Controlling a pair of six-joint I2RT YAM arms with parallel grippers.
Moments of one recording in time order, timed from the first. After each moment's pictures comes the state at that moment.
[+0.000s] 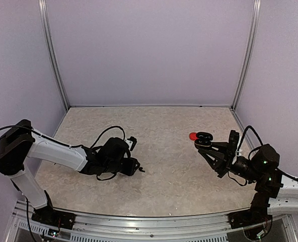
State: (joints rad) left arm -0.96 1.67 0.77 0.14 -0.19 -0.42; right arm 0.93 0.59 0.25 0.53 -0.13 -0.09
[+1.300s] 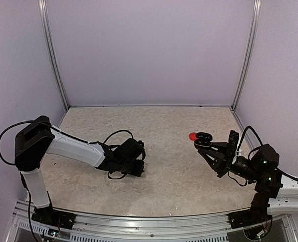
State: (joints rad) left arm -1.00 1.86 1.00 -0.09 -0.23 -0.54; right arm 0.93 0.59 0.25 0.52 -0.13 -0.09
